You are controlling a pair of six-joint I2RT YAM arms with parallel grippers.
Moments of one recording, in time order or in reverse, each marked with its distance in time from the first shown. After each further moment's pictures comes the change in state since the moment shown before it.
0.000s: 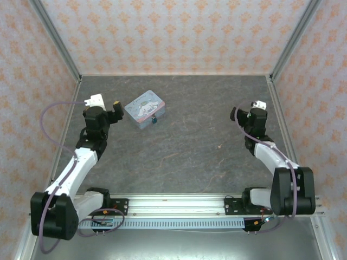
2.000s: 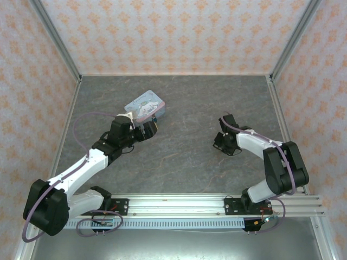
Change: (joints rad) left arm -0.329 0.063 -0.056 -0.156 0.385 -0.527; right arm 0.295 0.261 0.142 -0.686 -0.191 0.507
